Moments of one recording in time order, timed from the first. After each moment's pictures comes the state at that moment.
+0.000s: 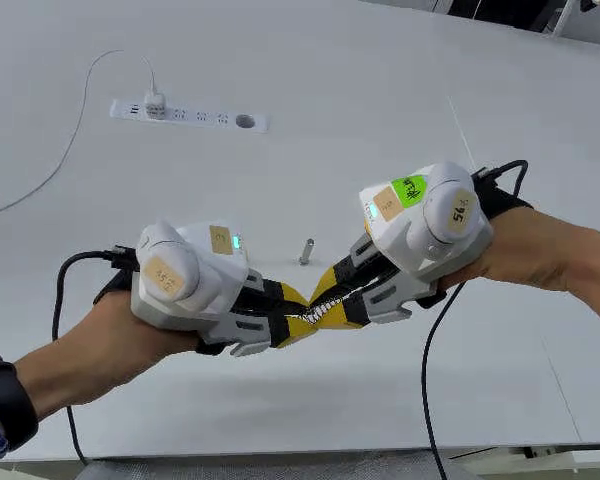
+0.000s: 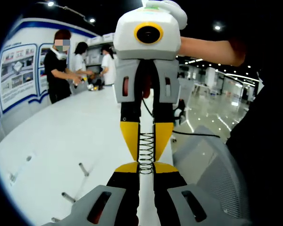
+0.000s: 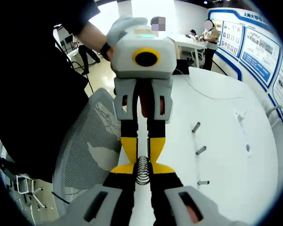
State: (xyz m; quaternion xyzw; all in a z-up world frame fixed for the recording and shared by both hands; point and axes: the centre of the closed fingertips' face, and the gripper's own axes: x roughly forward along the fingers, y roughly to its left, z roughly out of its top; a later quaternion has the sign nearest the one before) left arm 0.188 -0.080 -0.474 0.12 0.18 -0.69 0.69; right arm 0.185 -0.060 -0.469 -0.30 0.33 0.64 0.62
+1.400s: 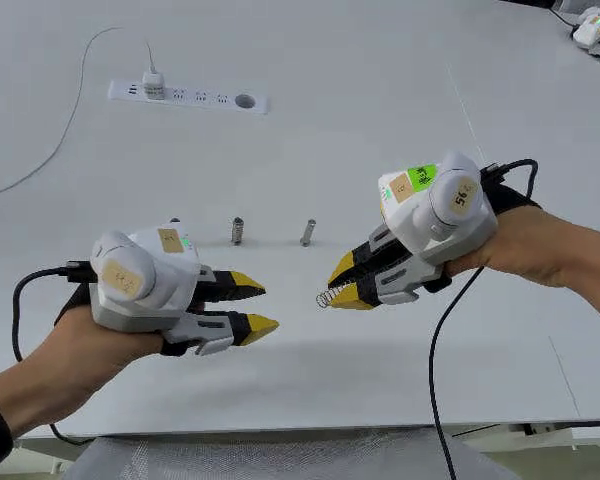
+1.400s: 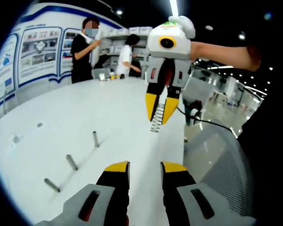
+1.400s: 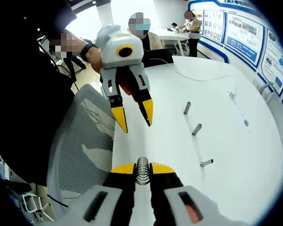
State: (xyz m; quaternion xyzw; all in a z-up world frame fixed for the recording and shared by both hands) left arm 0.204 -0.031 -0.521 0.08 0.24 -0.61 0.75; right arm 0.201 -0.094 -0.507 -0.27 0.38 0.58 0.67
